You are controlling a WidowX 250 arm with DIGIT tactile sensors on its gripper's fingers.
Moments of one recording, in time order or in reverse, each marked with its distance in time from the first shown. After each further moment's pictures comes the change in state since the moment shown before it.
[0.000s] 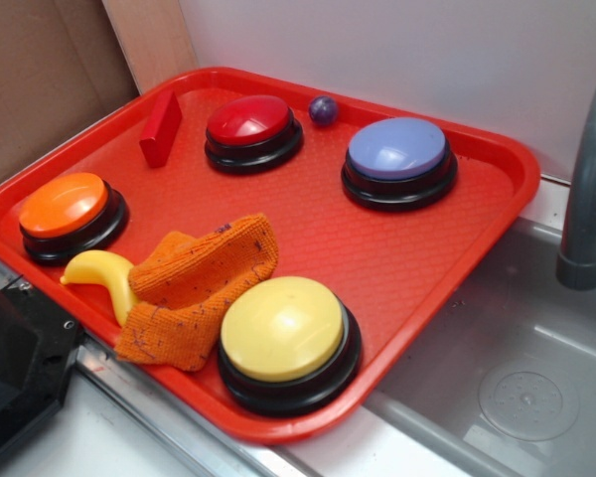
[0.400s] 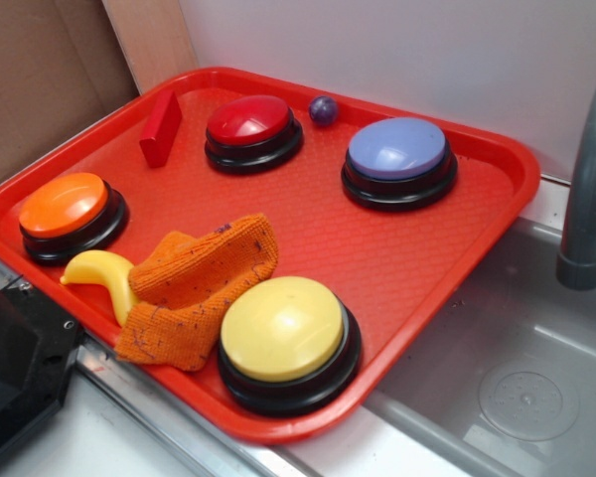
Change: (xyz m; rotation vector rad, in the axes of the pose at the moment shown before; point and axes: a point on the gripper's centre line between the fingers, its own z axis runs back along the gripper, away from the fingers) arm -0.001 0.000 -0.004 -0.002 0.014 0.012
